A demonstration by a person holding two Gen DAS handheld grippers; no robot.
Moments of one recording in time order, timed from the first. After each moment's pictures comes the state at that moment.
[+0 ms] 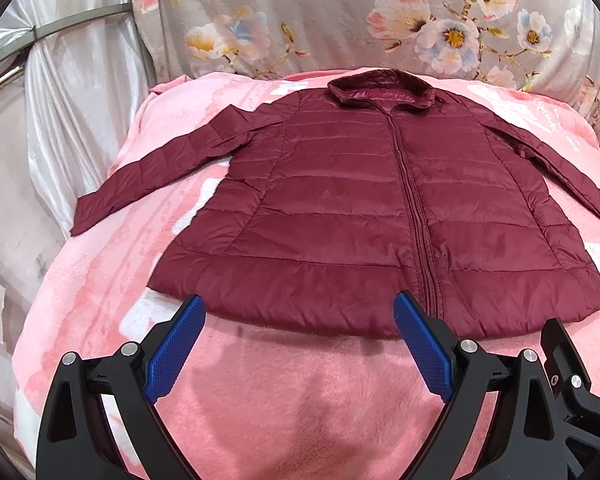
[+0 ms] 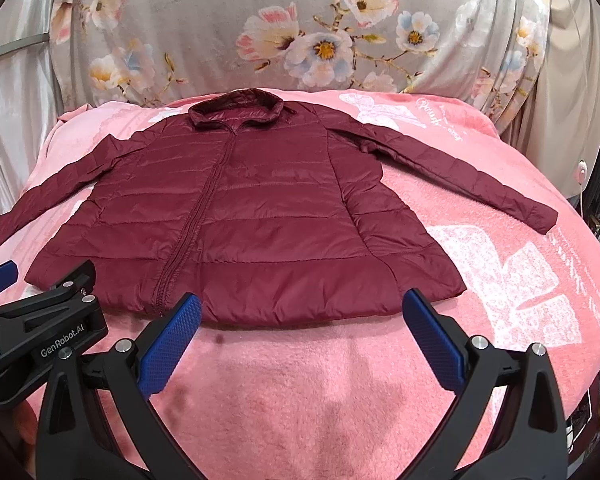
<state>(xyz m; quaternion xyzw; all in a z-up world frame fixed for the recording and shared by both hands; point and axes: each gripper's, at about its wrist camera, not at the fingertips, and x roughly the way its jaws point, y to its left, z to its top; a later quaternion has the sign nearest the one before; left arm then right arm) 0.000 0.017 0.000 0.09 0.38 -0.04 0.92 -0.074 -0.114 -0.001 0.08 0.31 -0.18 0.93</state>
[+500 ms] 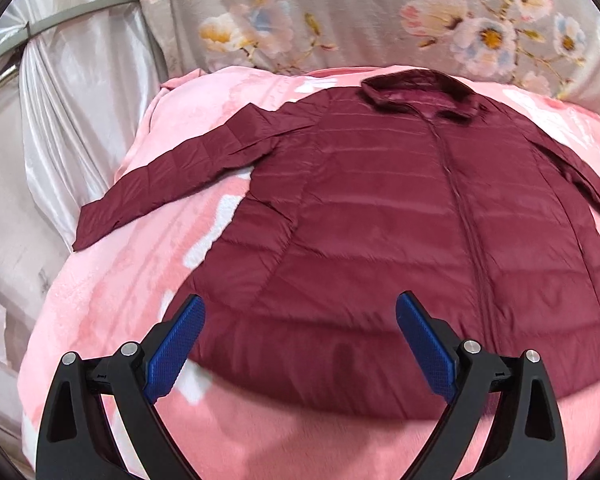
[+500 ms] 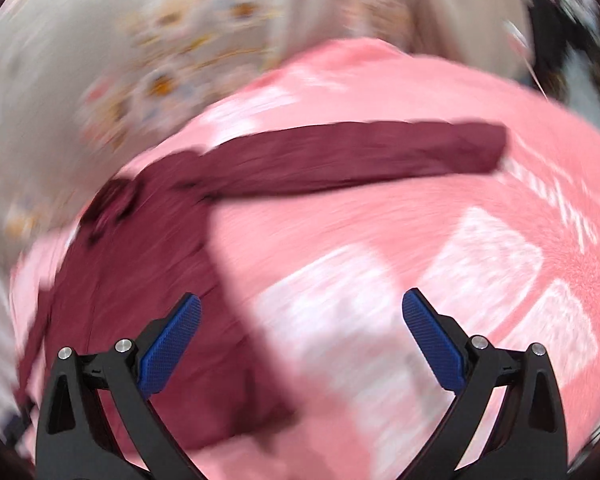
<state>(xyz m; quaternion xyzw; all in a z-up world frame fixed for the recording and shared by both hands) 0.074 0.035 -0.002 0.09 0.39 0.00 0.92 -0.095 -0.401 -0.041 0.37 0.26 -0.30 0.84</state>
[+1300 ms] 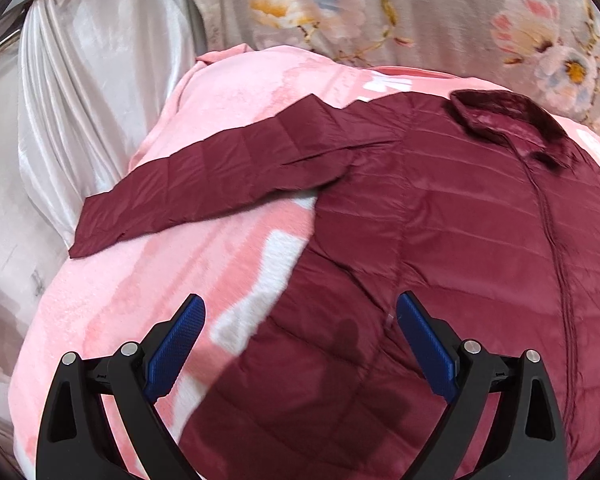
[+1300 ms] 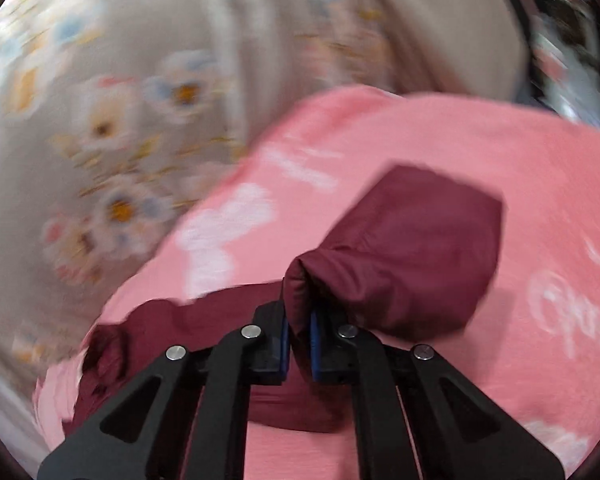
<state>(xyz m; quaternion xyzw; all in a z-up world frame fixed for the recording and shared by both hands) 0.186 0.089 -0.015 0.05 0.41 0.07 0.91 0.041 -0.472 0.040 0.32 0.15 -0.25 0.90</state>
